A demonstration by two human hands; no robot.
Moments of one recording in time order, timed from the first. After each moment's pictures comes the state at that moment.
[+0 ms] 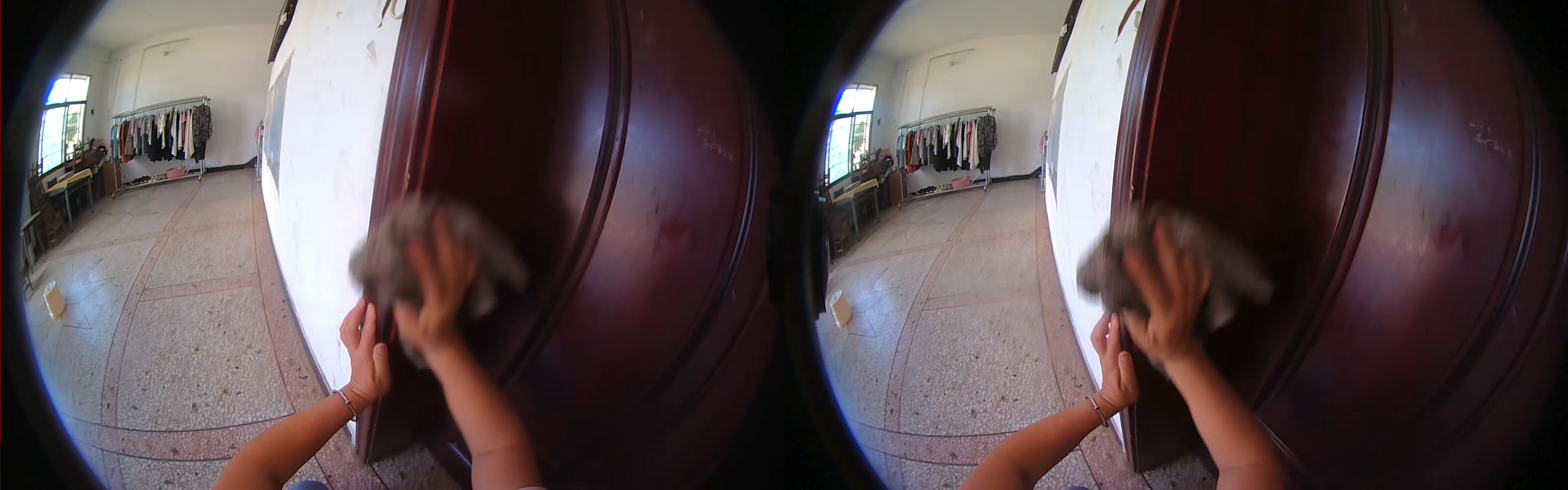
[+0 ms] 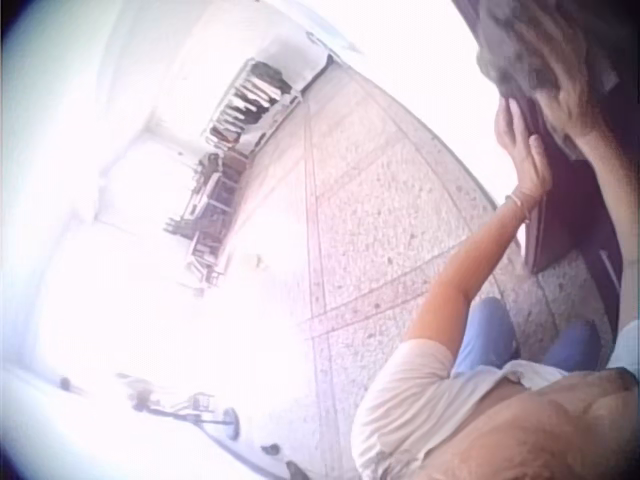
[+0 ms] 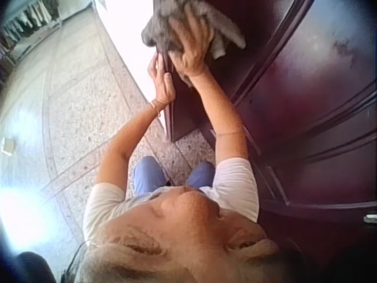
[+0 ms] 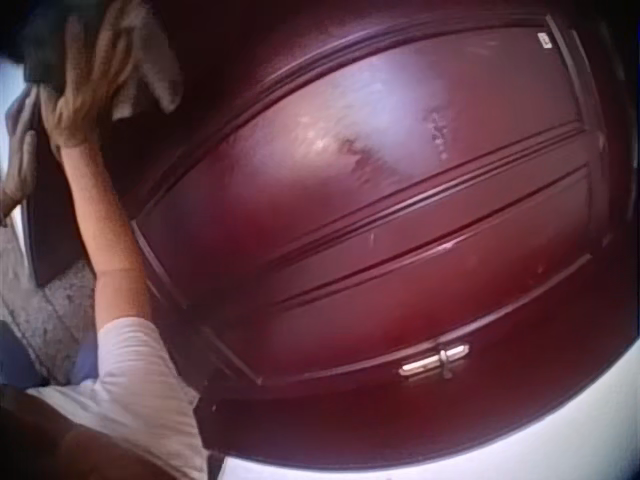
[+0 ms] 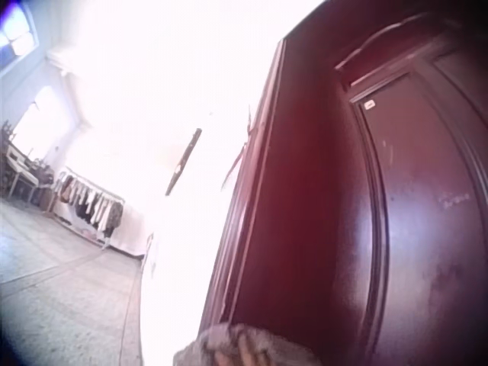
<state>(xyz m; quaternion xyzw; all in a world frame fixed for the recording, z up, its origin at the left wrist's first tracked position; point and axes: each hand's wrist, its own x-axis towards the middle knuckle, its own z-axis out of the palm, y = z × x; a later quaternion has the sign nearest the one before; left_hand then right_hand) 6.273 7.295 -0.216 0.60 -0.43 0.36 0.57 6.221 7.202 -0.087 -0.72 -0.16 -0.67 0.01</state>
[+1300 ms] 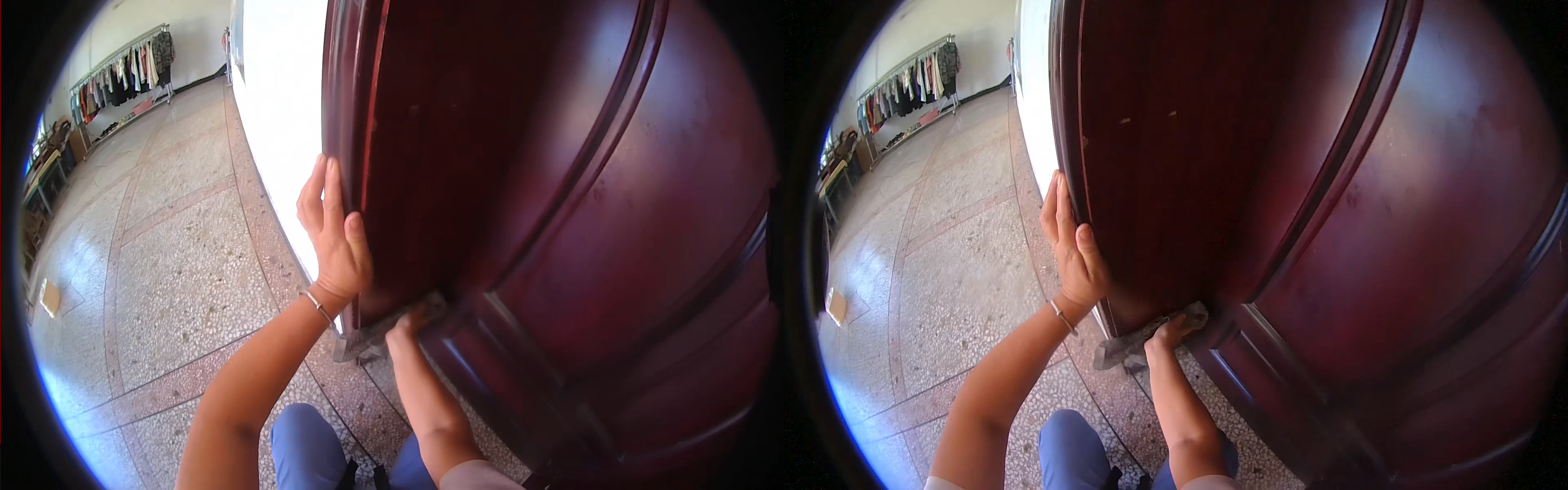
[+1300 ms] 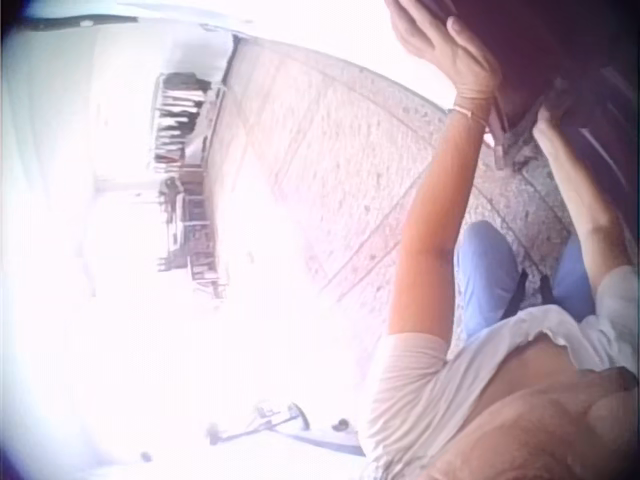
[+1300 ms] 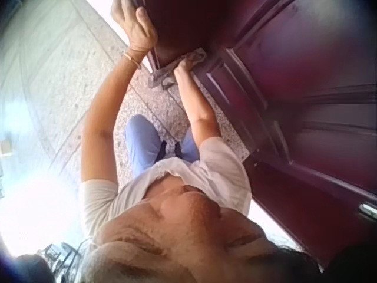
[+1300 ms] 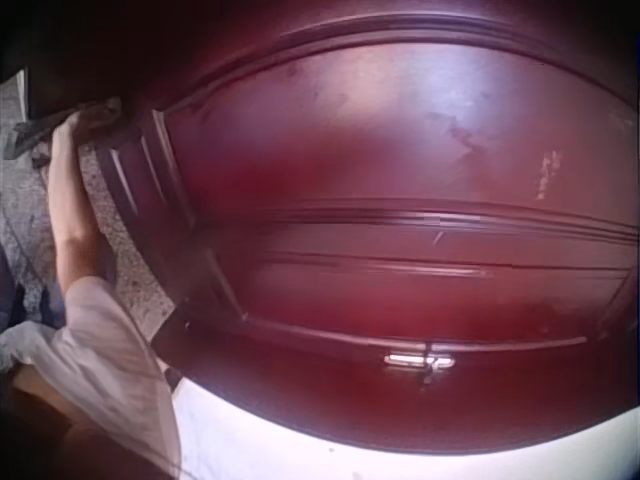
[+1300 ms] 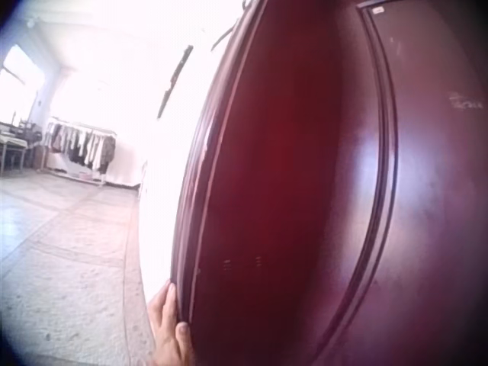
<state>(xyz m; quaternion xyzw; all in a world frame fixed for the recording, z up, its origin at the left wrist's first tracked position) 6.272 7.283 -0.217 0.61 -0.40 0.43 0.52 6.221 7.166 -0.476 -0.29 0.42 -0.54 0.67</state>
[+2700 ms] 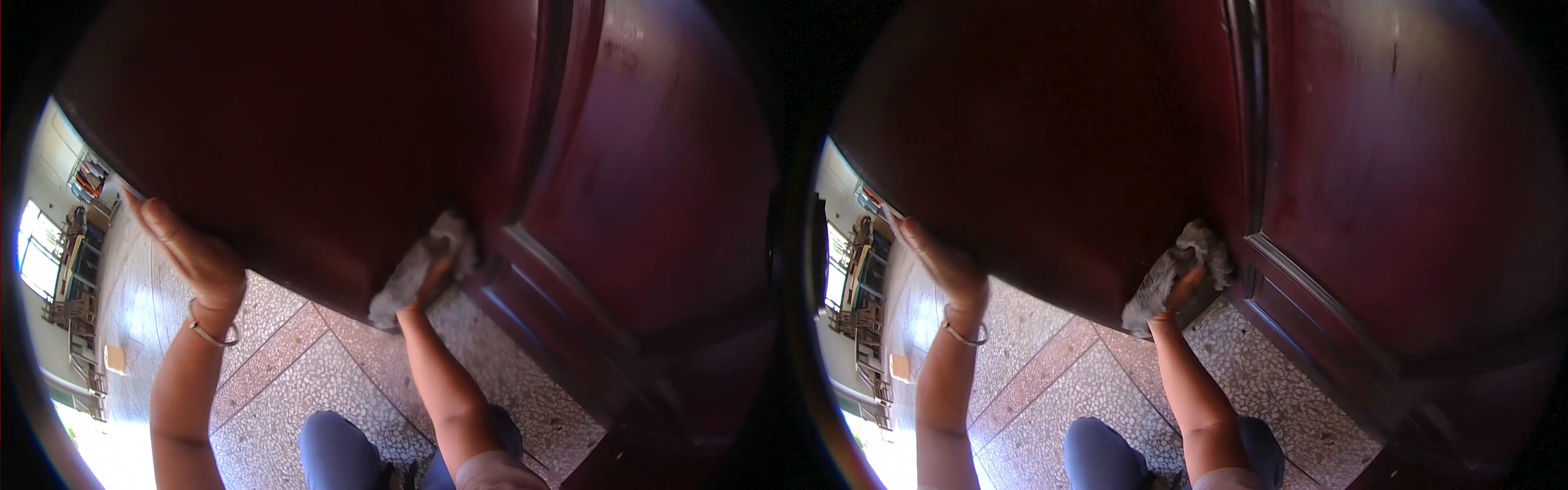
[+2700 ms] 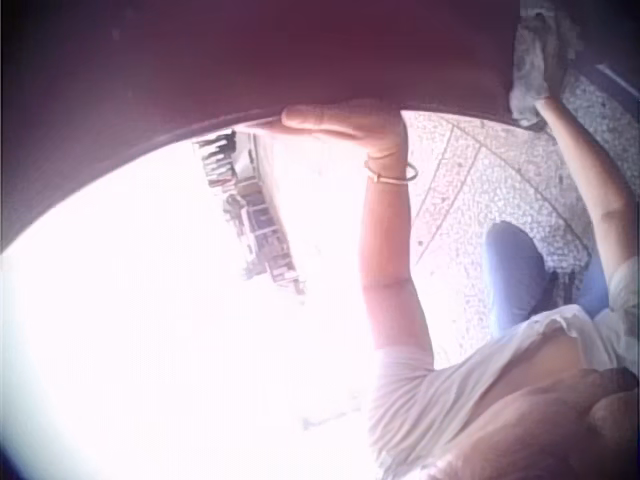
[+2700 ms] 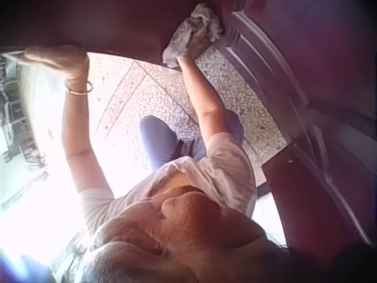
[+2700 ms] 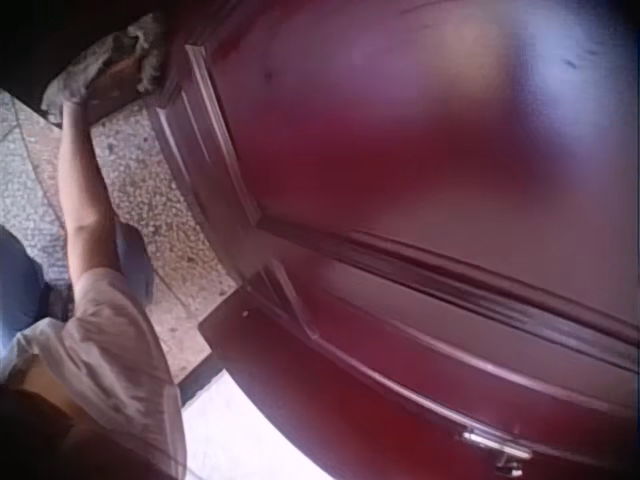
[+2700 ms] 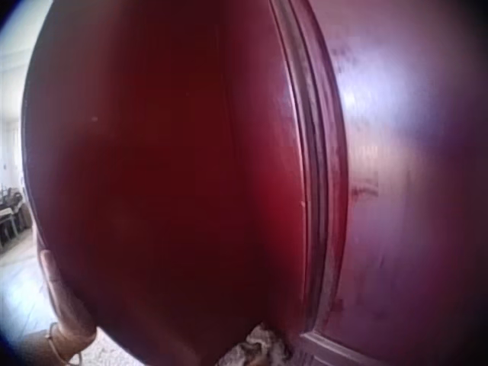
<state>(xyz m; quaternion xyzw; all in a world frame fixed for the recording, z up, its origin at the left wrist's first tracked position) 6.279 7.273 -0.241 0.60 -0.38 0.40 0.57 6.226 7.152 -0.509 -0.45 0.39 -0.62 0.52</state>
